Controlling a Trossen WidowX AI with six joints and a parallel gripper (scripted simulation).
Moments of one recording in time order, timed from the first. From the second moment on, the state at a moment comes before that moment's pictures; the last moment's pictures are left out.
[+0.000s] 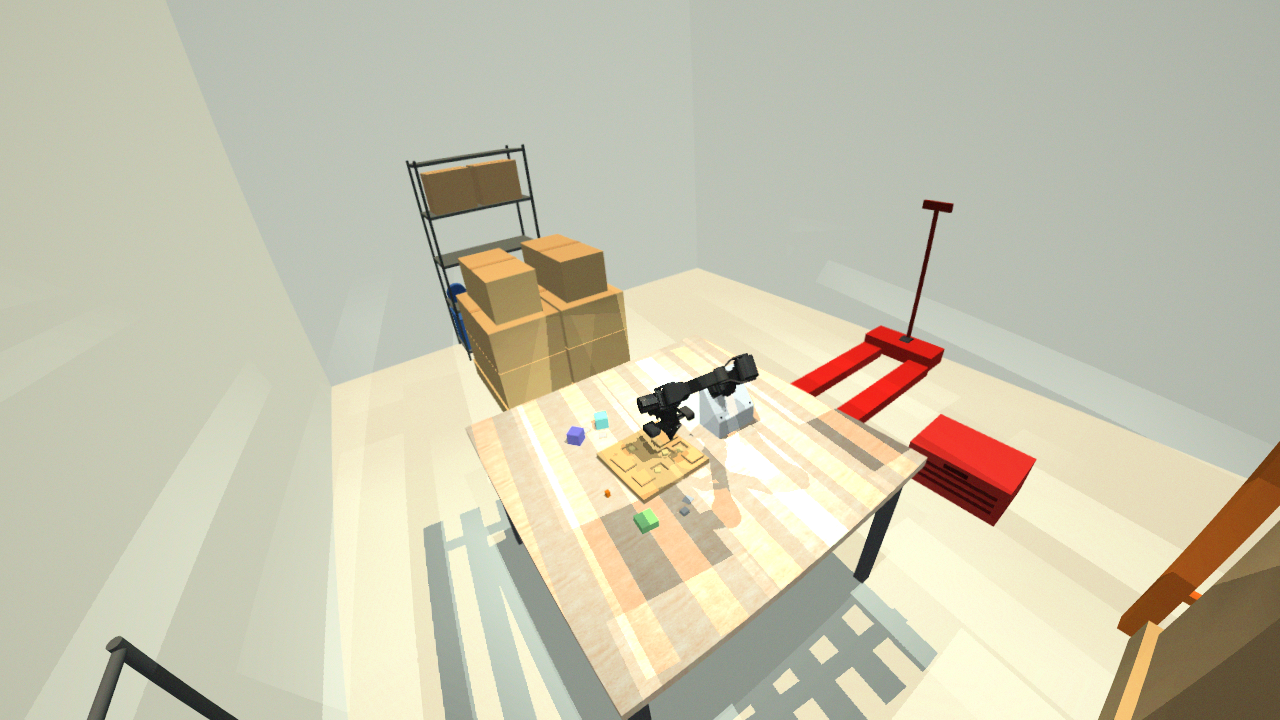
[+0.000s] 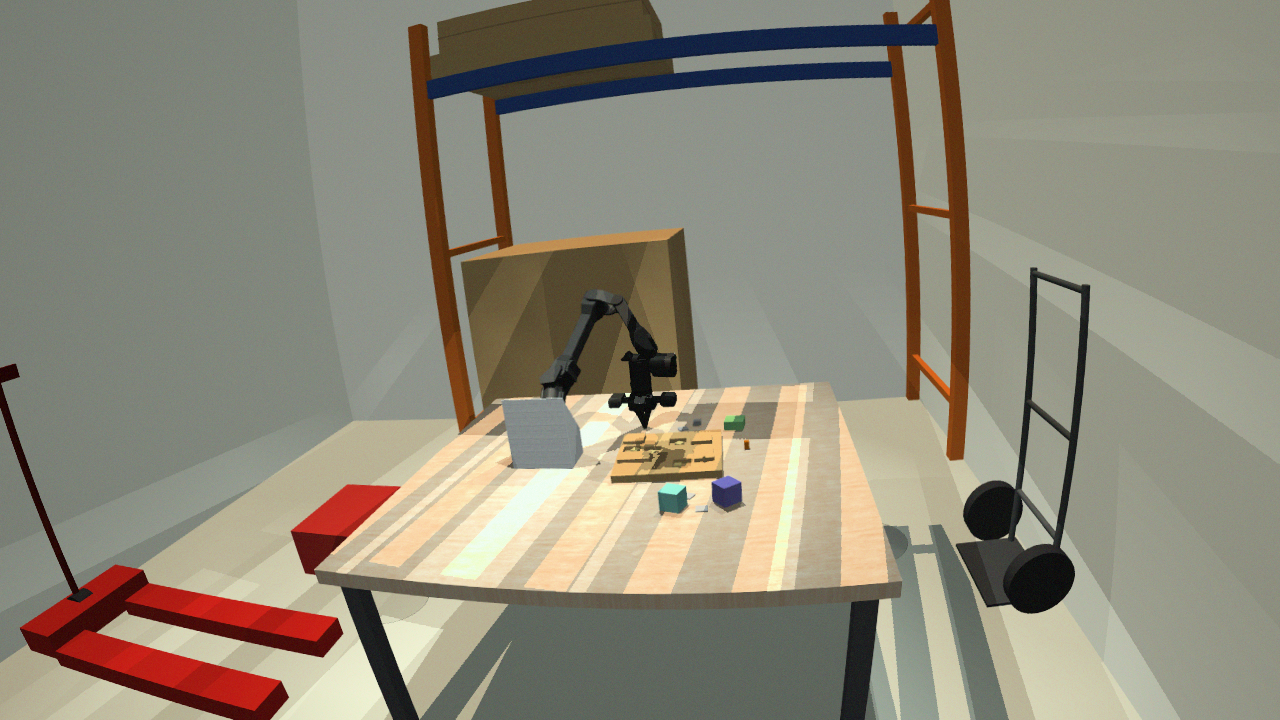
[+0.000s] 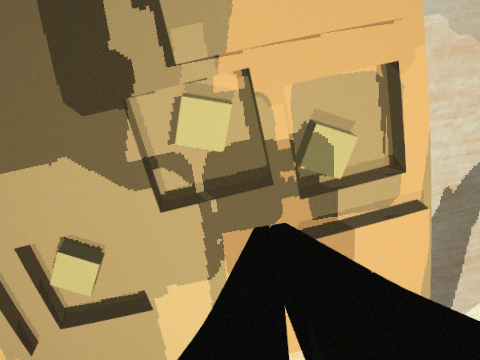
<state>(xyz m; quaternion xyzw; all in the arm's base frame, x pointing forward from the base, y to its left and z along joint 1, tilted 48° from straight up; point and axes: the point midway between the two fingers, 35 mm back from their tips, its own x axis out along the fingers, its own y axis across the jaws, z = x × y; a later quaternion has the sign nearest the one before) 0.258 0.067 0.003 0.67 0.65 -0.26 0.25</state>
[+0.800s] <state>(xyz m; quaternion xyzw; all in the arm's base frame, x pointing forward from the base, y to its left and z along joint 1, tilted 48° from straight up) 0.225 0.092 -0.015 0.71 0.58 -0.40 0.10</state>
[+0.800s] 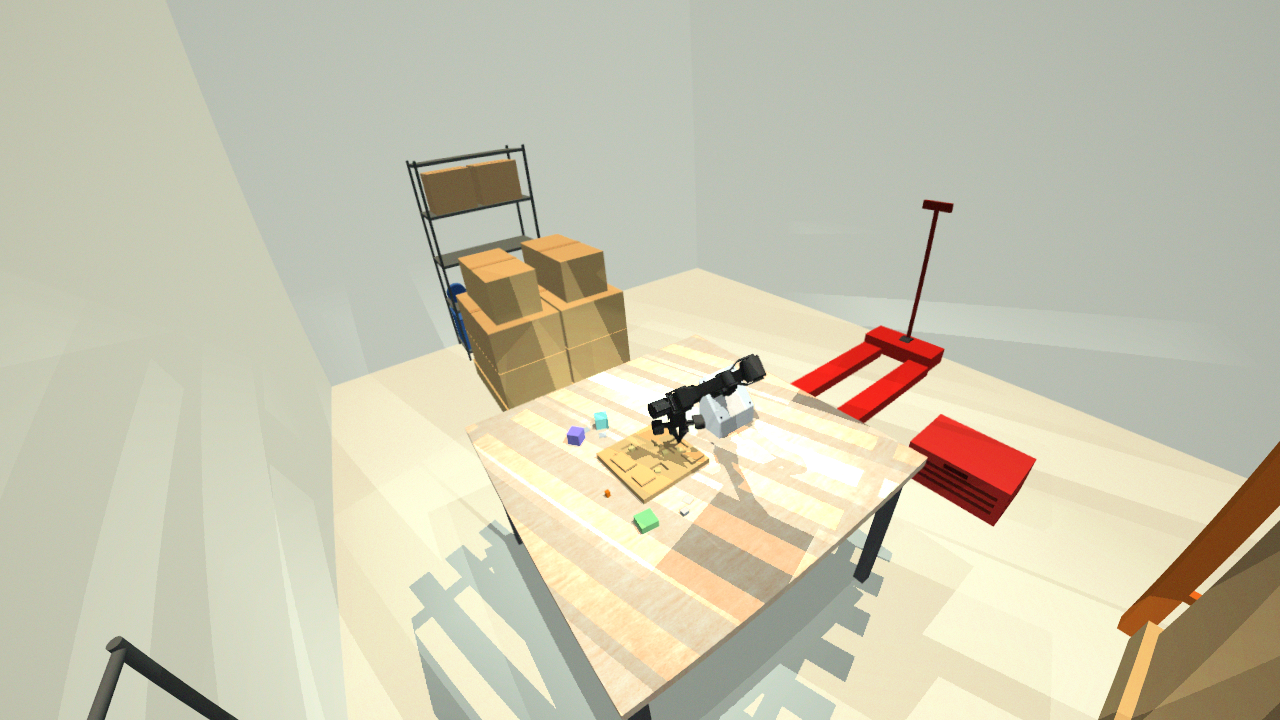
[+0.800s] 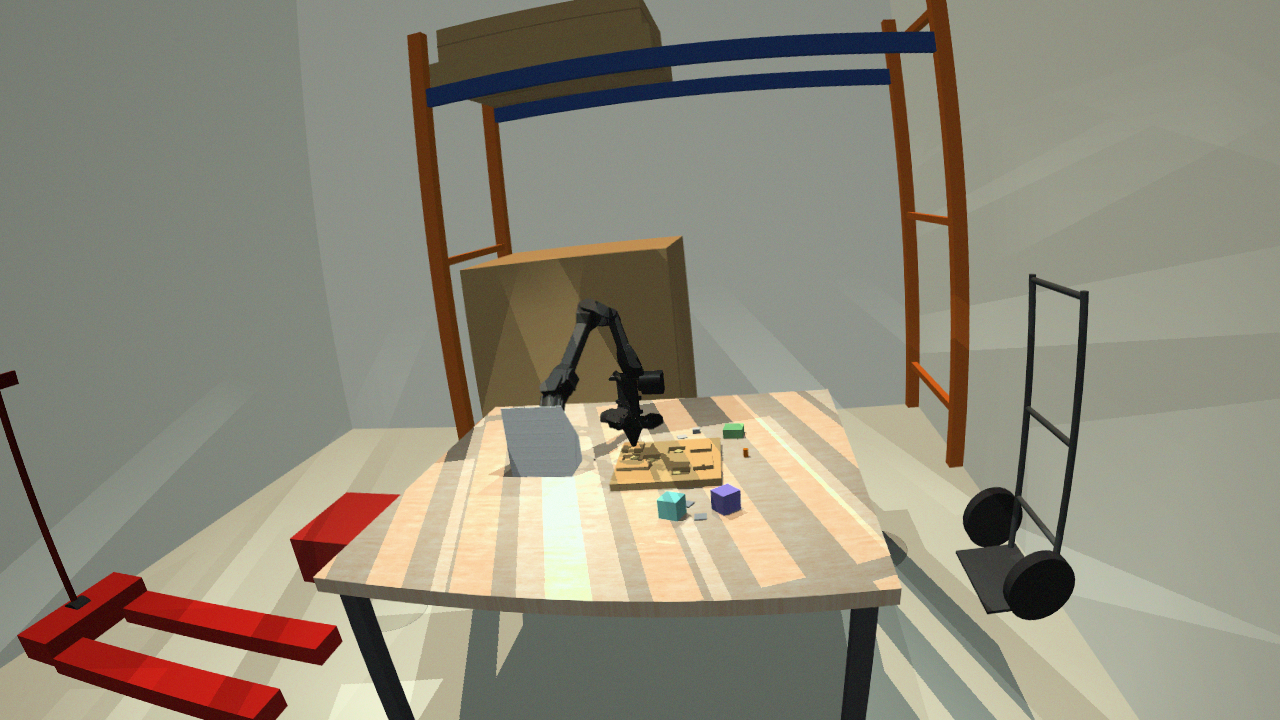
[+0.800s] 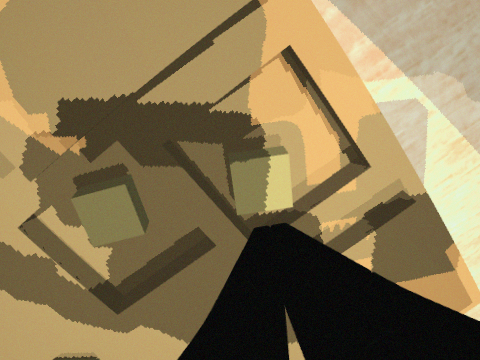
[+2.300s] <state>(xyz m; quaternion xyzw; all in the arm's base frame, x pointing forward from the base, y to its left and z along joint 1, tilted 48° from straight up) 0.222 0.115 -0.039 0.43 0.69 0.12 0.57</state>
